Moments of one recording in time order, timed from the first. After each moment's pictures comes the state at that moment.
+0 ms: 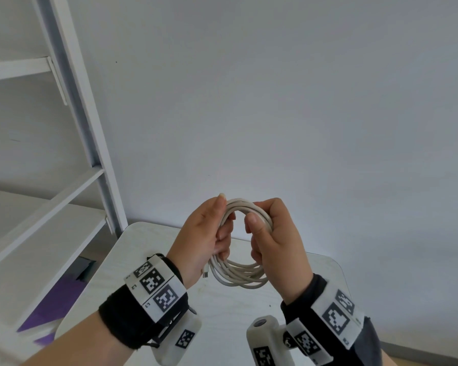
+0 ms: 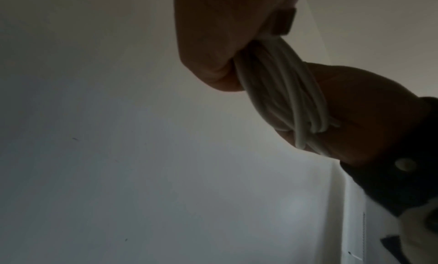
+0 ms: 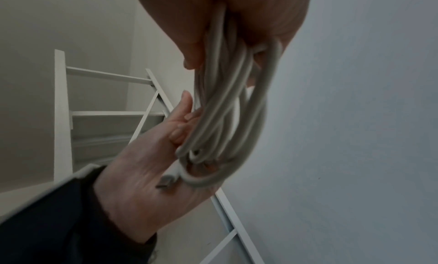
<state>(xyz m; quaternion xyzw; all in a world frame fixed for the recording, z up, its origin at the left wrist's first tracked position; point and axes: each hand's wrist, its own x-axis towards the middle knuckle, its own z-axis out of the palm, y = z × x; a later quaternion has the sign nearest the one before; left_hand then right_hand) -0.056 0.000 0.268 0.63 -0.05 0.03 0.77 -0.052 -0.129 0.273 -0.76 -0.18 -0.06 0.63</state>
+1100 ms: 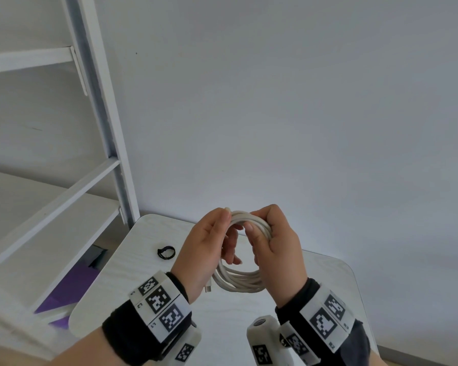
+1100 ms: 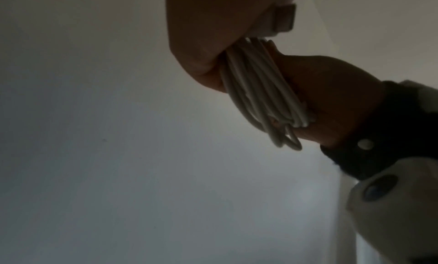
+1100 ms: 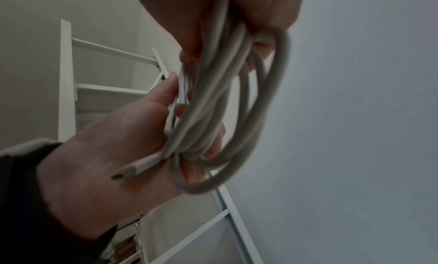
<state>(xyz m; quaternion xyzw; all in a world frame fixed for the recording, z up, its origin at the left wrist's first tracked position) -0.072 0.008 0.248 0.67 -0.03 0.09 0.74 -0.051 -0.113 0.255 -0.80 -0.21 -0.11 0.55</state>
